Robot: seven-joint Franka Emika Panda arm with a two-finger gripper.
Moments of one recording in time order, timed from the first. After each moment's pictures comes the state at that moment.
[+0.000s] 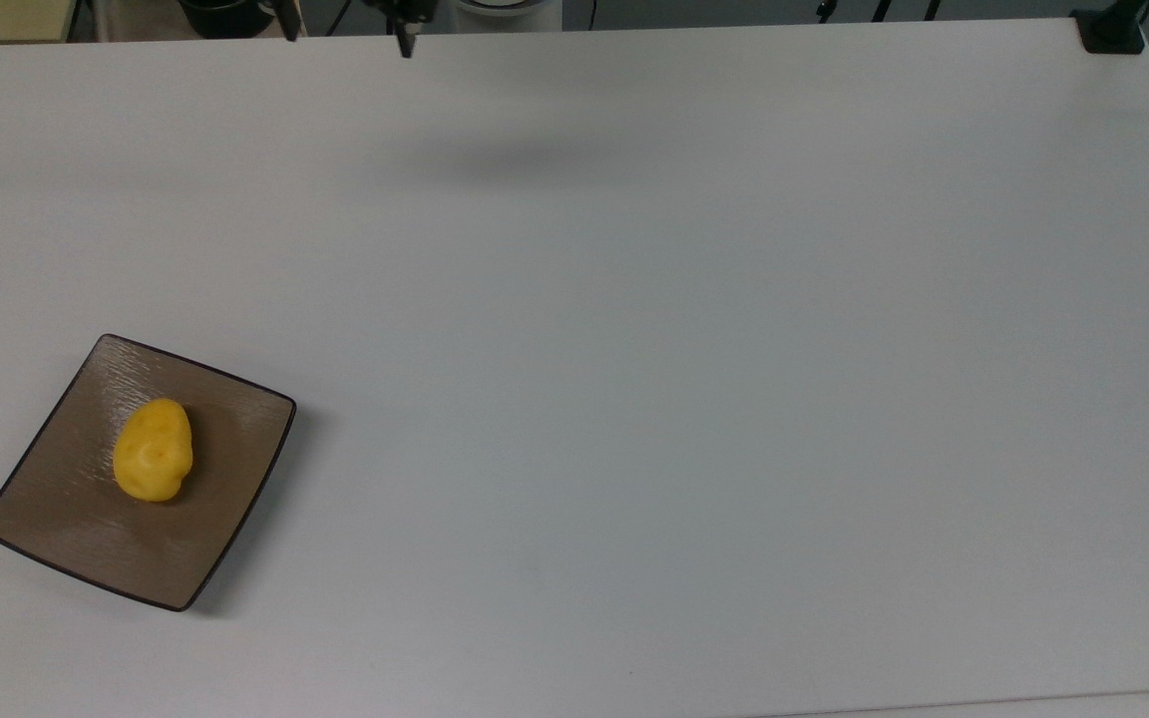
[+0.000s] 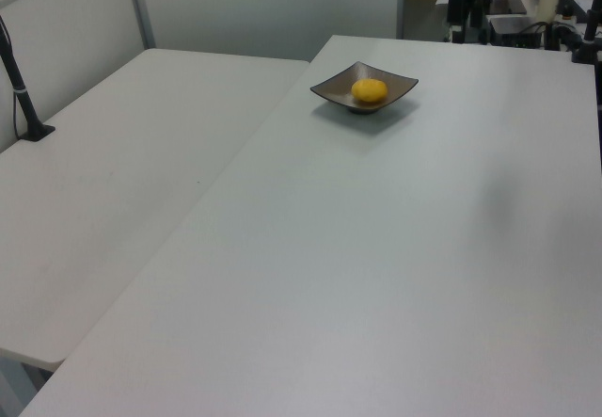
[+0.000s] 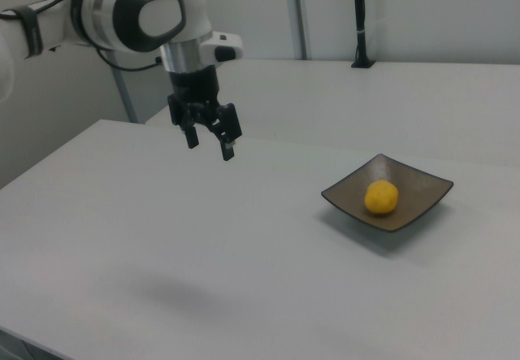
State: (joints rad) arm 0.00 0.00 -0.04 -1.67 0.00 1.65 0.04
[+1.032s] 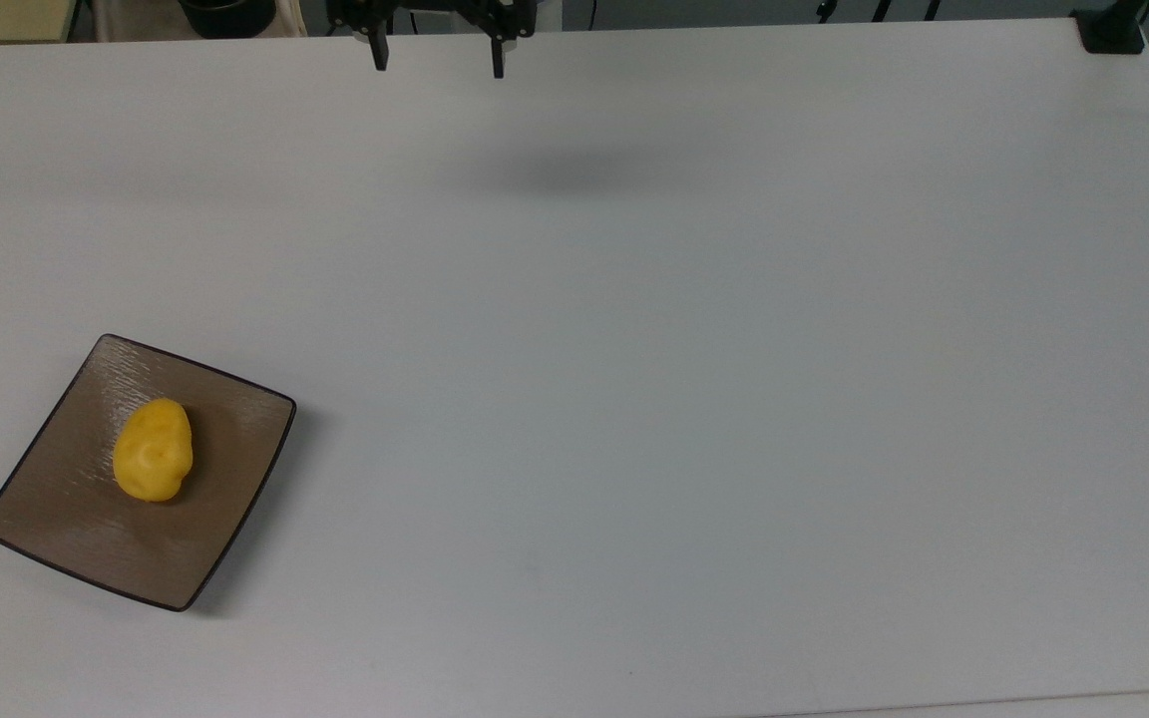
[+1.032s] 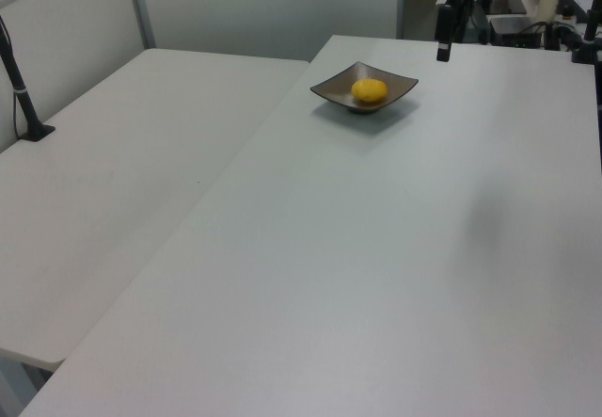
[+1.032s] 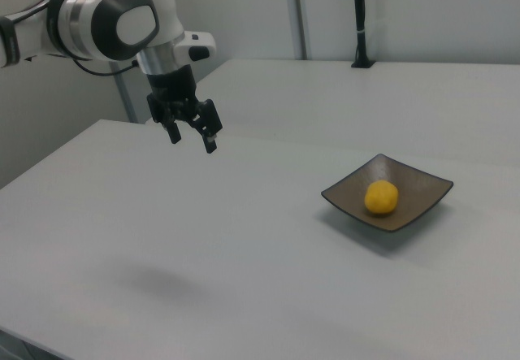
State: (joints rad) arm 0.02 -0.03 0.04 -1.74 0.00 1.77 0.06
